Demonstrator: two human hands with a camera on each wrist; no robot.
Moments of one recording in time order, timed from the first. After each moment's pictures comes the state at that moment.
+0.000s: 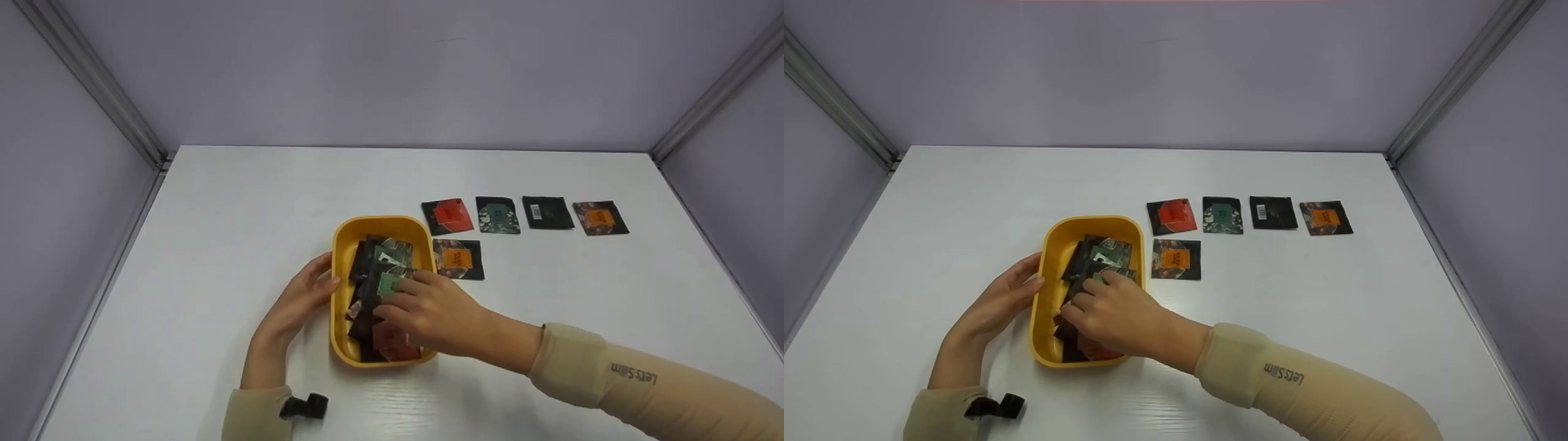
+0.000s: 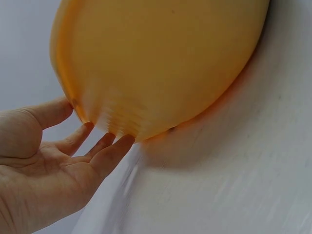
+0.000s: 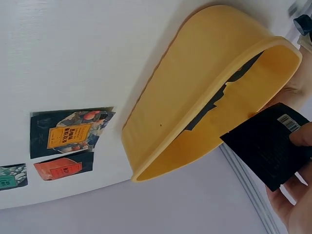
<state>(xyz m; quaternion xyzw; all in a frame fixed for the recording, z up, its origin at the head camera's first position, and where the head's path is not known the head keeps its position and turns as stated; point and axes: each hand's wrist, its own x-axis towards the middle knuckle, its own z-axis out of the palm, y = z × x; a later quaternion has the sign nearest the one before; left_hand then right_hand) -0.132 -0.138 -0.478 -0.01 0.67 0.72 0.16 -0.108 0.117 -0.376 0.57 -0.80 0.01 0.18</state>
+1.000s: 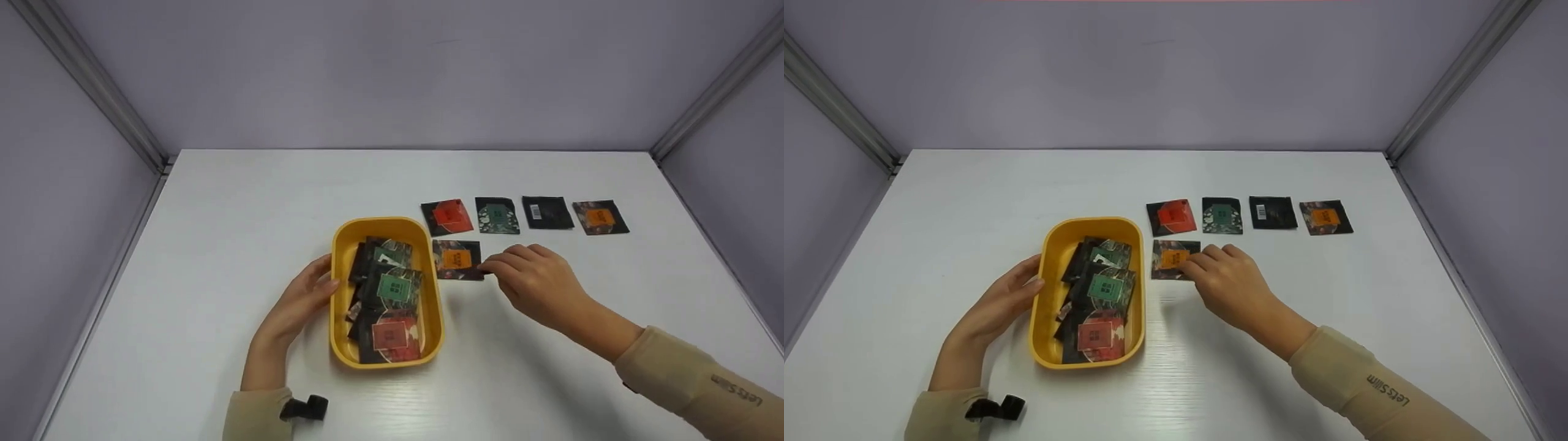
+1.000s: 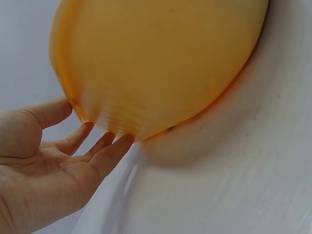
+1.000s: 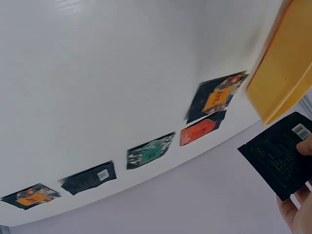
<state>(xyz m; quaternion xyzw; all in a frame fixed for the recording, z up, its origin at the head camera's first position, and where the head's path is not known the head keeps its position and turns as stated) -0.131 -0.138 -0.479 0.00 0.68 0.72 0.14 -0.139 0.243 -0.388 0.43 -0.87 0.06 0.23</state>
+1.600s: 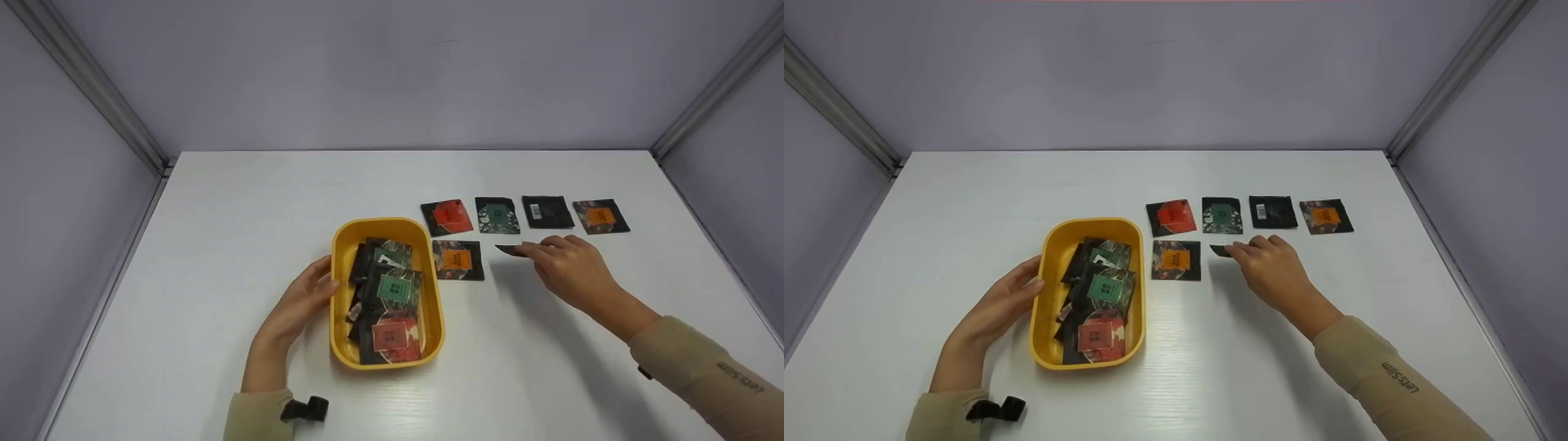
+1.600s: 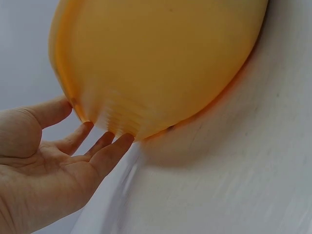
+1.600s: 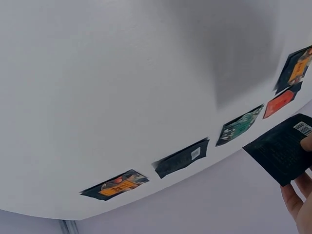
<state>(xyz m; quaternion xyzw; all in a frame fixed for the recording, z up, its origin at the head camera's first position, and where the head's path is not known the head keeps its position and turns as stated) -0.131 -0.138 -0.479 -0.01 0.68 0.72 0.15 -0.170 0.305 -0.418 0.38 -0.89 0.01 0.25</state>
